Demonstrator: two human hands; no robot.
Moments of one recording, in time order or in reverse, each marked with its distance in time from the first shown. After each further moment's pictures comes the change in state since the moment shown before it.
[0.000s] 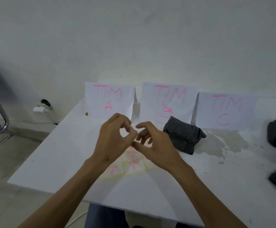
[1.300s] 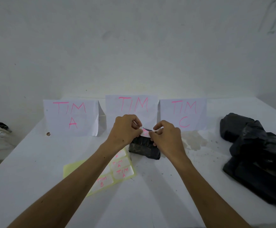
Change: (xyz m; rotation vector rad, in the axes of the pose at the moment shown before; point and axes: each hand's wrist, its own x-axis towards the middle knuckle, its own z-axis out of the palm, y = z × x) left_hand 0.081 0.067 0.103 -0.064 -0.390 -0.158; right_hand -0.008 0.046 -0.105 -0.151 0.469 0.463
